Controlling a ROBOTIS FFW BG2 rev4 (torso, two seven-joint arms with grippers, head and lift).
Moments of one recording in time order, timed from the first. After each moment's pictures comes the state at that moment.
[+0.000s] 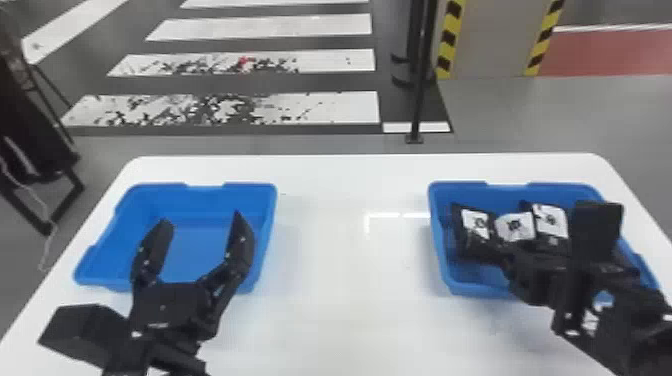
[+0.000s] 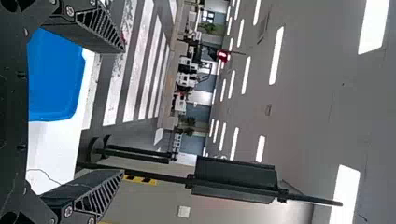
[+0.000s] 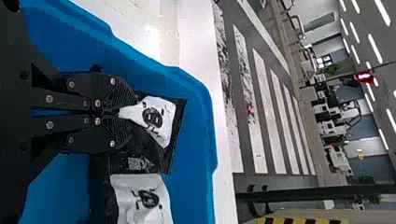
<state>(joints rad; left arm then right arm) 0.60 0.16 -0.07 -2.10 0.22 -0.27 0.15 0.17 -0.19 -0.04 -1.95 -0.36 0.72 0.24</state>
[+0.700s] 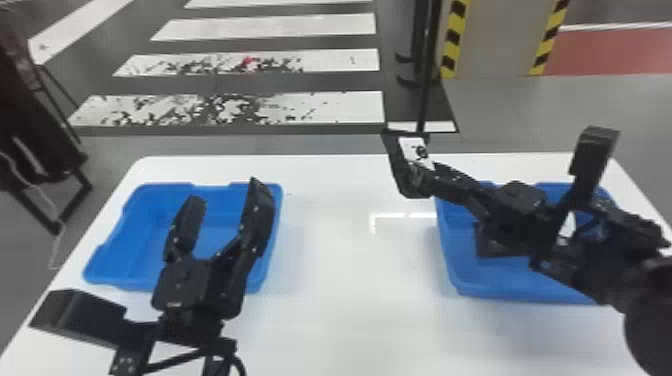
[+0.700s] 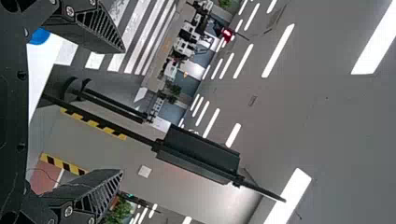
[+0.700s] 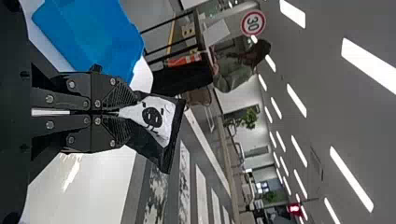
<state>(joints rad) 0.55 0.18 -0.16 -2.17 0.48 -0.31 0.08 -0.01 -0.26 0.09 -1.90 -0.49 0.52 0.63</state>
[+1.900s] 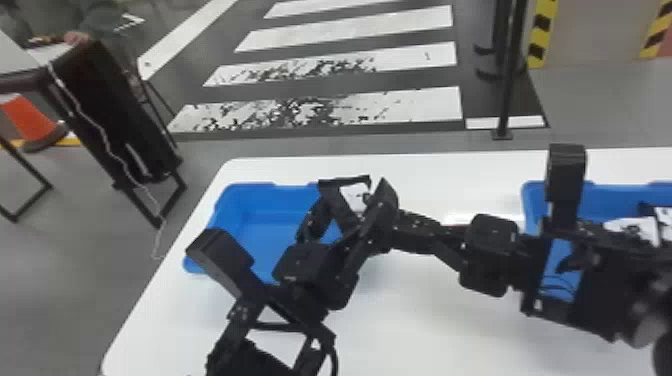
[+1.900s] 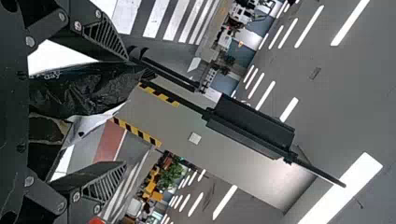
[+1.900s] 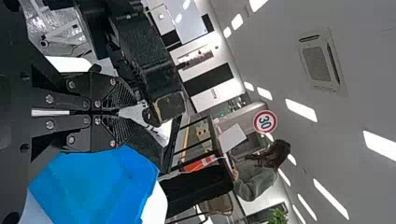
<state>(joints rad) 0.53 0.19 -0.12 -2.31 0.57 0.10 0.00 -0.12 -0.32 0.47 -1.90 -0.70 0.50 0.66</state>
